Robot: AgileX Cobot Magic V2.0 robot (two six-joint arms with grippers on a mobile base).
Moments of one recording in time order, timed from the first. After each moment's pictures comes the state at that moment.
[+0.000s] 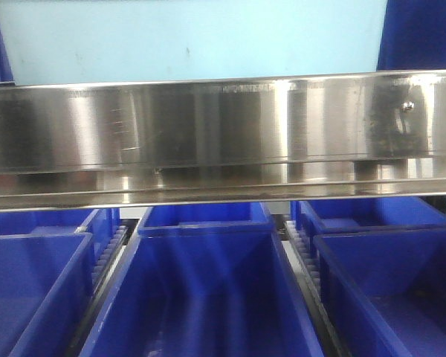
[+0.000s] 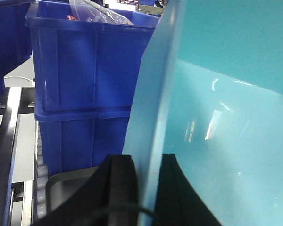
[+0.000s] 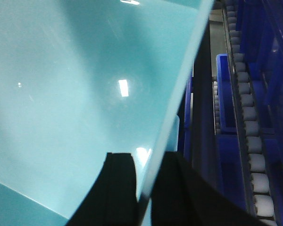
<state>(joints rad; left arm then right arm) -0.30 1.64 -1.96 -0.24 0.63 0.03 0.43 1.58 -2.07 -0.01 1.15 0.26</state>
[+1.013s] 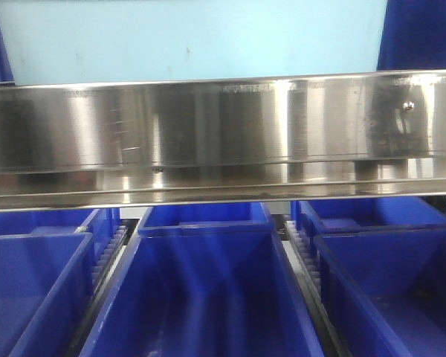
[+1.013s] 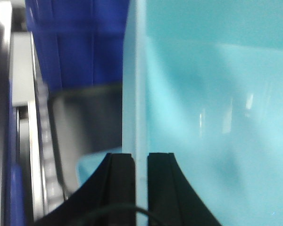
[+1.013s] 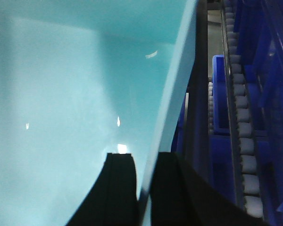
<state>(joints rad) -0.30 1.64 -1.96 -0.23 0.95 0.03 0.43 1.59 -2.07 -0.01 1.16 0.21</state>
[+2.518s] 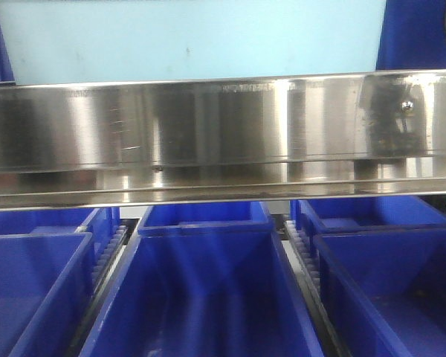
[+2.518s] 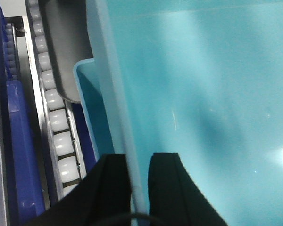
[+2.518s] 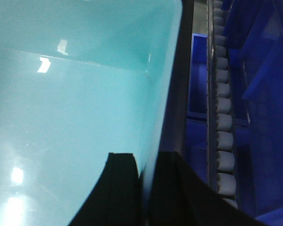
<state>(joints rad) -0.30 1.66 -1.96 -0.21 1.23 0.00 0.43 1.72 -2.07 -0.11 1.16 0.13</state>
